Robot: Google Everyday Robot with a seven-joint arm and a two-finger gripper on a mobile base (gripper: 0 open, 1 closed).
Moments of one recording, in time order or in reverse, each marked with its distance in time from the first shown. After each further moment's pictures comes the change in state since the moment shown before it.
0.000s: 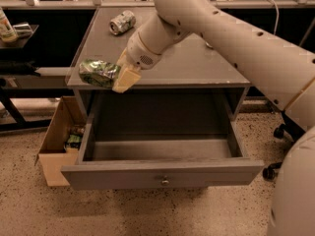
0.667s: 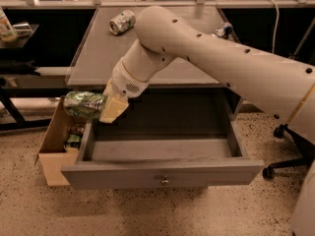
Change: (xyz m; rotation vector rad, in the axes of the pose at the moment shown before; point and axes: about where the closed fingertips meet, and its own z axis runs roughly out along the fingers) arm -0.007 0.077 0.047 -0.137 0.013 0.001
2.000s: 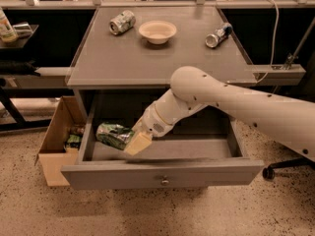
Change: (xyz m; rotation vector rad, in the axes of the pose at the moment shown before) arm 0.112 0.048 0.058 -0.051 -0.074 0.316
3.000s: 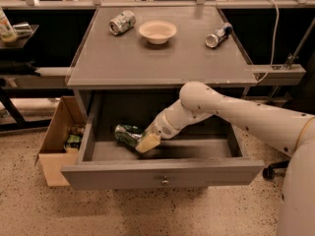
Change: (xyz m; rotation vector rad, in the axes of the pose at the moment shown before) arm 0.069 -0.072 0.033 0.055 -0.024 0.141
